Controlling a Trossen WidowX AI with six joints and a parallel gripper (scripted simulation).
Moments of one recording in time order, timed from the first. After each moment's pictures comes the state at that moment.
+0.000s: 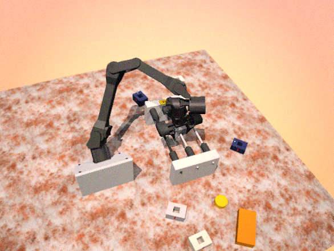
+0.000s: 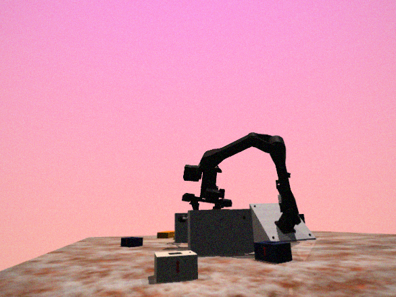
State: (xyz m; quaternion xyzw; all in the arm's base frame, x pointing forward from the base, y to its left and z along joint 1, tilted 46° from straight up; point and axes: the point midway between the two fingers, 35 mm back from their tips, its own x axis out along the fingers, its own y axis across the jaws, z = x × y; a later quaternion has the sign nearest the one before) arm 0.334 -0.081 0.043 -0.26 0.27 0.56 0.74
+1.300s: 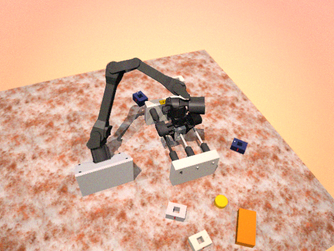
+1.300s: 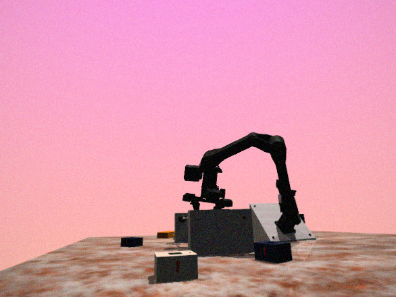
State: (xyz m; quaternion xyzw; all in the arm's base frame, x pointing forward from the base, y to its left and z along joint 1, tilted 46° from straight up) arm 0.331 -0.081 0.044 -0.26 0.27 0.56 0.74
